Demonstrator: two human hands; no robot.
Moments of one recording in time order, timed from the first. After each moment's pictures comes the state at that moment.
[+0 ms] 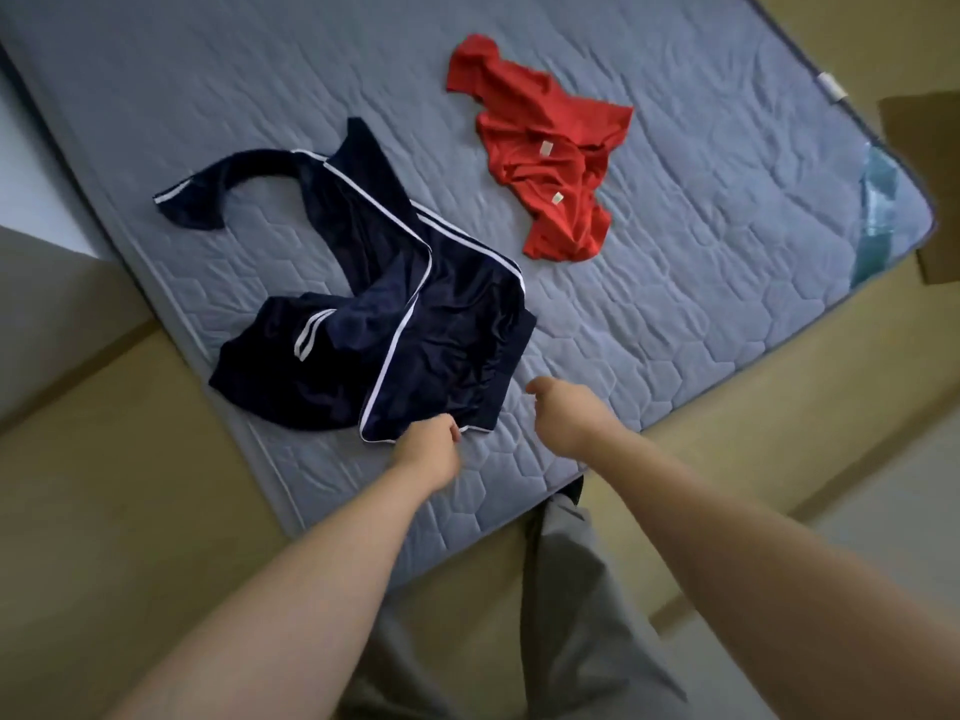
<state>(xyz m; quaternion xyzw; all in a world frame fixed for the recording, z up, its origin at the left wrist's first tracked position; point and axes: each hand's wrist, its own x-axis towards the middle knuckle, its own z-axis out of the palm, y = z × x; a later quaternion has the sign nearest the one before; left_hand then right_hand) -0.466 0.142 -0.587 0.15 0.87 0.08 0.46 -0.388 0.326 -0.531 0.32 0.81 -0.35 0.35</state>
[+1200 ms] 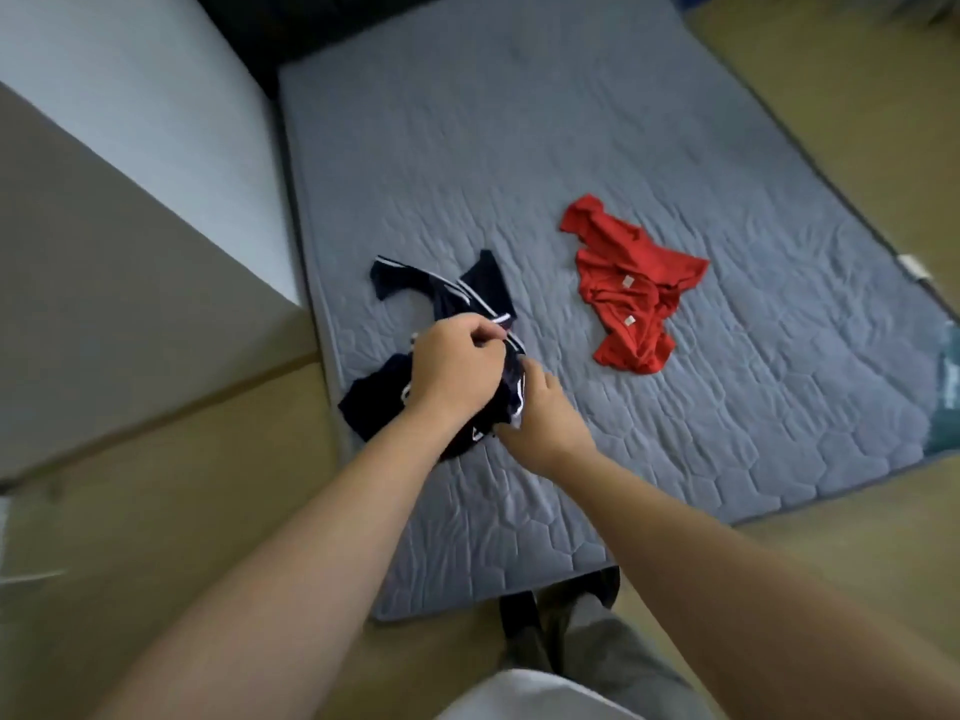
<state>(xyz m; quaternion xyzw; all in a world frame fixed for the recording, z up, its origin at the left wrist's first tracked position) -0.497 0.221 -0.323 0.06 0.93 0.35 0.11 -0.416 0.315 -0.398 0.18 0.87 -0.44 0.16</state>
